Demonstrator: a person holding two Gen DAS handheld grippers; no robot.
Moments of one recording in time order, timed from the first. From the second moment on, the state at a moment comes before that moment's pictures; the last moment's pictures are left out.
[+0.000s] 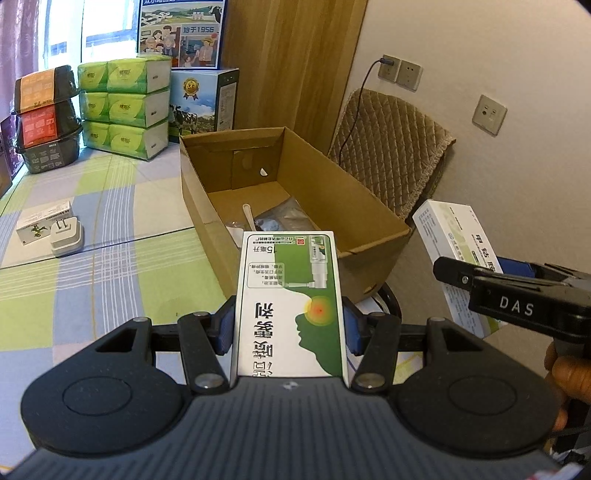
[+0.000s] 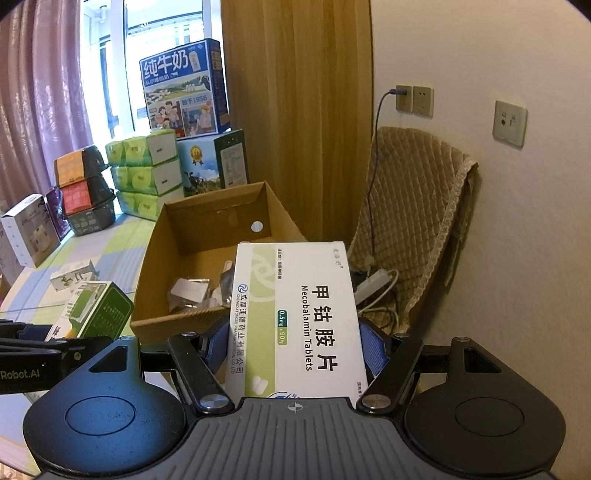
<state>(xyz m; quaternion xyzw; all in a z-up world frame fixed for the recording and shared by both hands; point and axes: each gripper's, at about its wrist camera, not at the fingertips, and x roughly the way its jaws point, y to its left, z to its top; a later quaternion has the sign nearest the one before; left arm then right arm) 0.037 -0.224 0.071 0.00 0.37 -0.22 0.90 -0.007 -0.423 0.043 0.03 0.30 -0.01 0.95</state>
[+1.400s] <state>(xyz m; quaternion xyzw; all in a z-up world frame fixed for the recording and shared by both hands) 0.136 -0.246 0.083 -0.05 0.35 -0.19 0.92 0.108 -0.427 0.059 0.00 0.28 0.03 0.96</state>
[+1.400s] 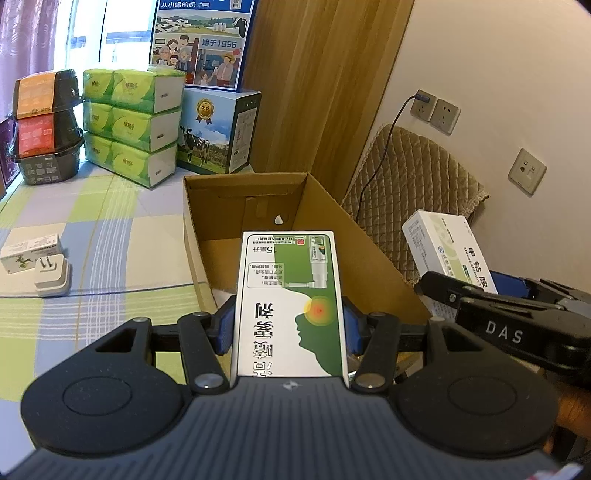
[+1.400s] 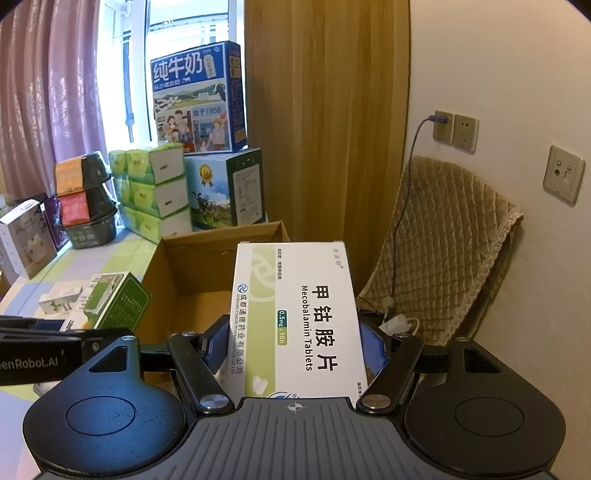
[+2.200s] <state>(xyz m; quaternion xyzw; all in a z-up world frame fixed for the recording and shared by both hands) 0.157 -0.213 0.071 -0.09 0.35 -0.15 0.92 0.138 -0.418 0.053 0.02 0.30 0.04 0.95</state>
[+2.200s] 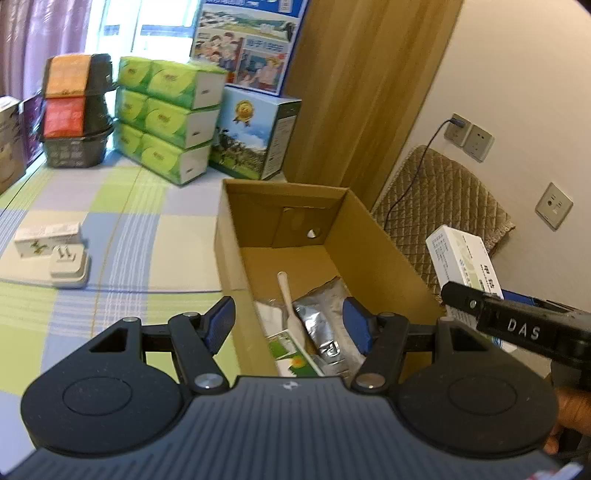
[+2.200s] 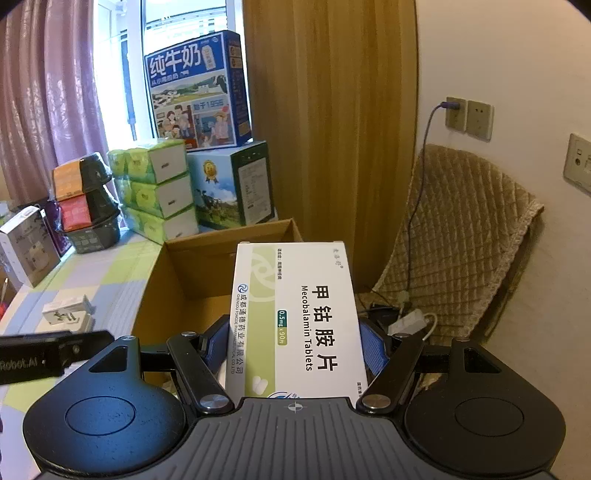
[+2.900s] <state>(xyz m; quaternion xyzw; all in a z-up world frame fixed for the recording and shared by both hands) 0.112 -0.159 0.058 -0.10 0.35 -0.10 0.93 0.095 -0.415 0.047 0.09 0.31 0.05 0.94</state>
